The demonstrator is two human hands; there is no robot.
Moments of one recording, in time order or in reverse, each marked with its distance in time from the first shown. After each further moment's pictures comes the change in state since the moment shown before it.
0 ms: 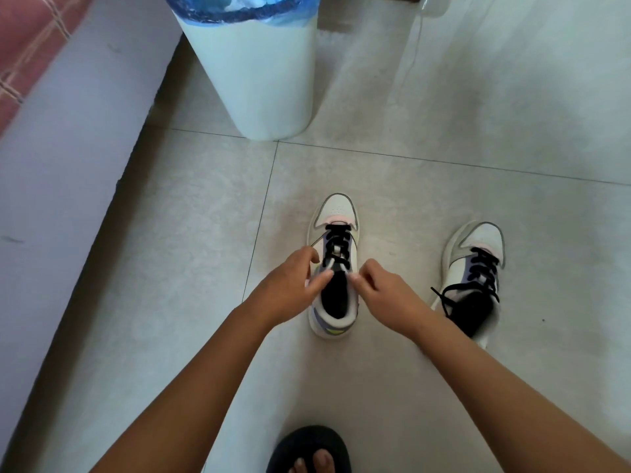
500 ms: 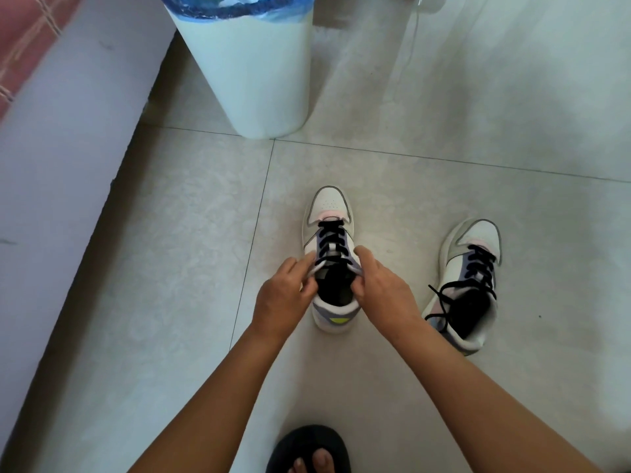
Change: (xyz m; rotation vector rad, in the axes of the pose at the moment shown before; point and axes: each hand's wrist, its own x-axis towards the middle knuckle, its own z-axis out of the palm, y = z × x) left_hand -0.005 -0.018 0.035 0.187 0.406 0.142; right_hand 0.002 0.005 0.018 -0.375 0.247 -0.101
